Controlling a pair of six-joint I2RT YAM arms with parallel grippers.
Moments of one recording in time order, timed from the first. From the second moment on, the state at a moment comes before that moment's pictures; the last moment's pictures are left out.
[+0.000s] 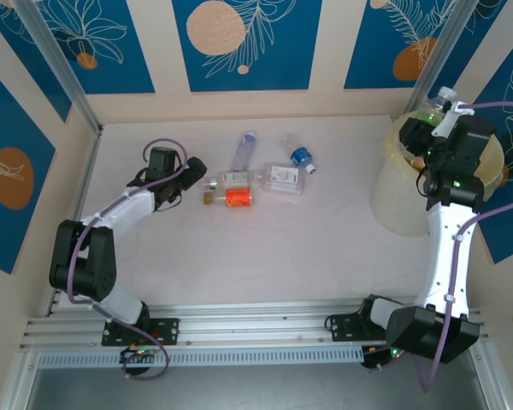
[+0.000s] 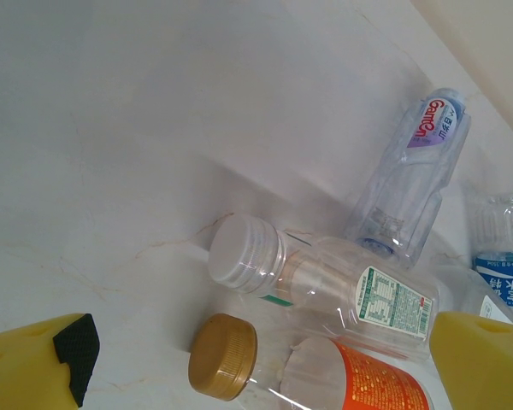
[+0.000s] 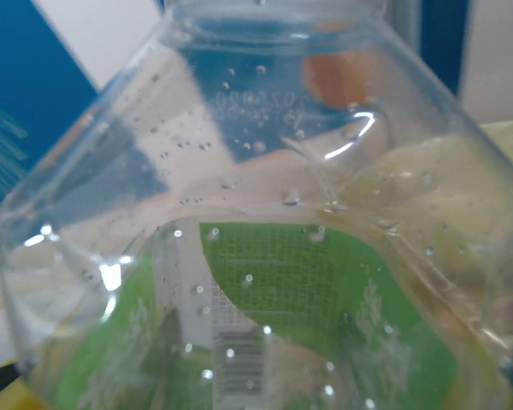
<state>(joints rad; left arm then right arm) -0.23 1.58 1.02 -0.20 0.08 -0.85 -0.33 1.15 1.36 -0.53 -0.21 0.24</state>
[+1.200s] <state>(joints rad) -0.22 1.62 1.02 -0.20 0.09 -0.86 -0.31 1.34 1.51 -0.79 0.13 0.16</state>
